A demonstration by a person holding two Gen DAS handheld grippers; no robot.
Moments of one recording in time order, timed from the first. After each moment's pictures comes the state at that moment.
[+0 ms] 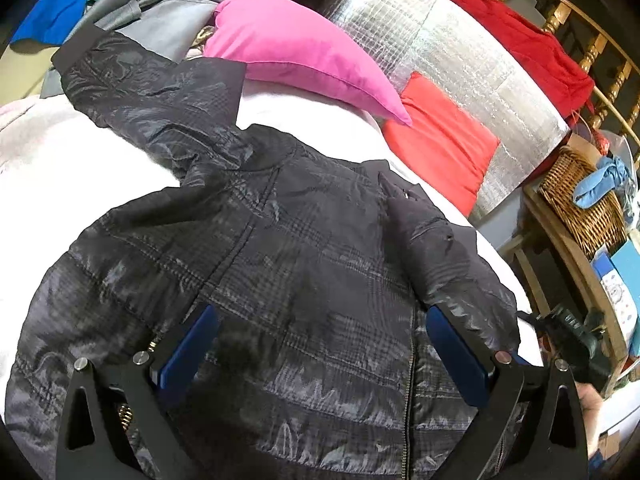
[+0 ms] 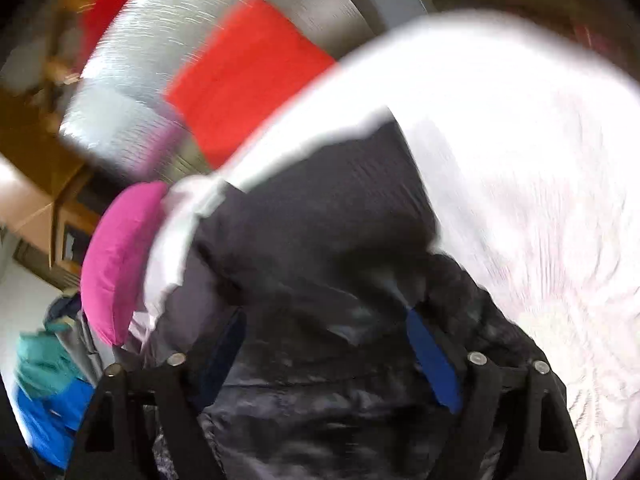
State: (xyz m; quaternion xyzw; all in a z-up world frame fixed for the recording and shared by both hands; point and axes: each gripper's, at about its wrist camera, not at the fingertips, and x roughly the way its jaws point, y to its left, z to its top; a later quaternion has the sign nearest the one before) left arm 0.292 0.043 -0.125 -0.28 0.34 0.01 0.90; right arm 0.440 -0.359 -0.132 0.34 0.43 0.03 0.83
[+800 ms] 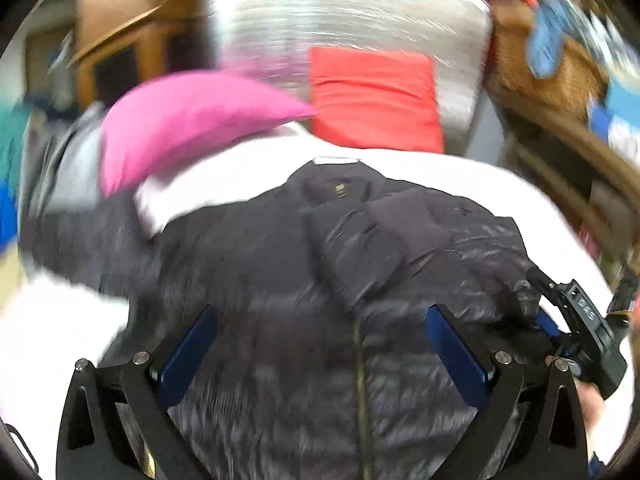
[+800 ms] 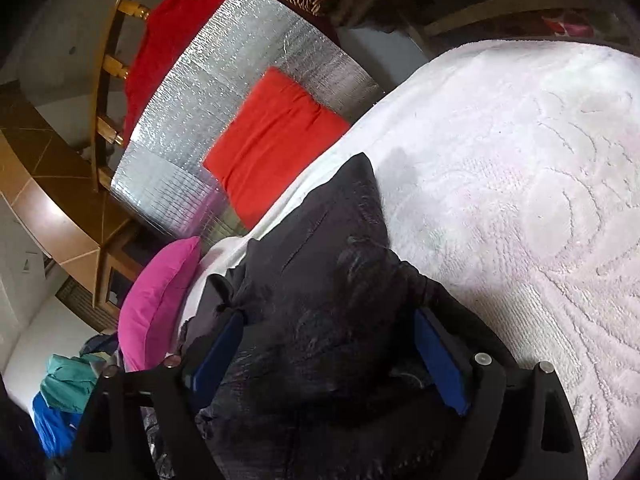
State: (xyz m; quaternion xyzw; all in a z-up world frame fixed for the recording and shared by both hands) left arm 0.347 -0.085 -0.053 0.02 0.37 -0.02 0.93; right arm 0.388 -0.386 -0.172 0.39 0.26 0.06 0.88
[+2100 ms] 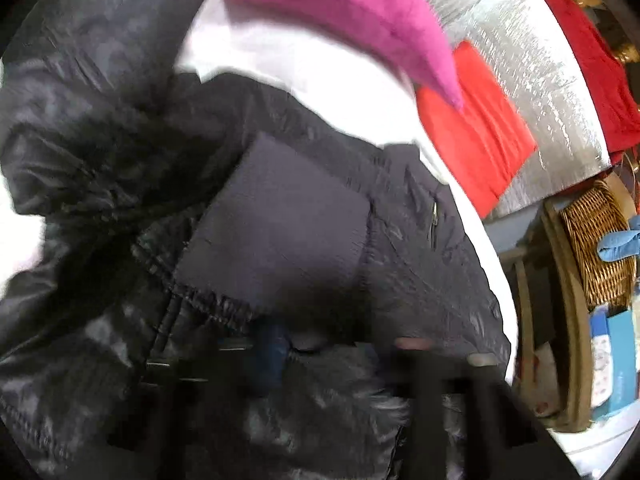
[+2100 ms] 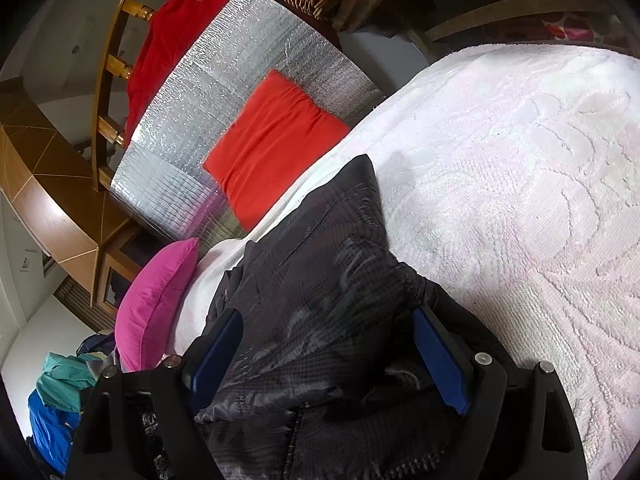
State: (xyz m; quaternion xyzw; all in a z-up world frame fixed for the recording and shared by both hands) left arm 0.428 0.070 -0.152 -0.37 0.45 -0.01 0.81; right arm 0.384 -0.384 -0.173 0.38 0.26 0.05 0.89
